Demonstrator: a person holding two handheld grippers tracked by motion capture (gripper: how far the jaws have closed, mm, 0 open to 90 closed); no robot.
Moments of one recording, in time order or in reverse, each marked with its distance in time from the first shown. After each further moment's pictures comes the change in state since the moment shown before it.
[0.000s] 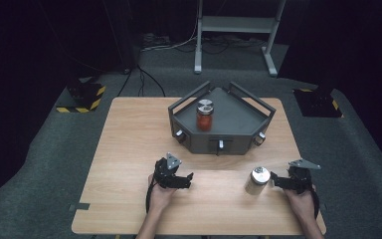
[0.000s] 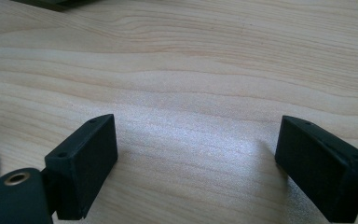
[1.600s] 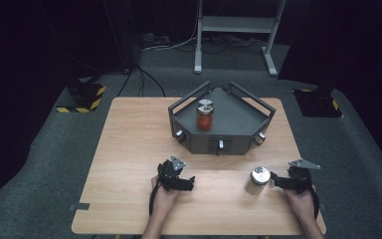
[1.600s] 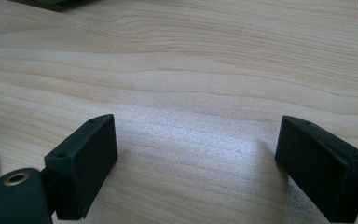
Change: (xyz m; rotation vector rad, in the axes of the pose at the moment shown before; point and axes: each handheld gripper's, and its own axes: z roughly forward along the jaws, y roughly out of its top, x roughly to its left) left arm -0.012 0.009 0.011 0.073 0.032 0.011; right arm 0.001 0.000 0.000 0.001 -0.004 0.003
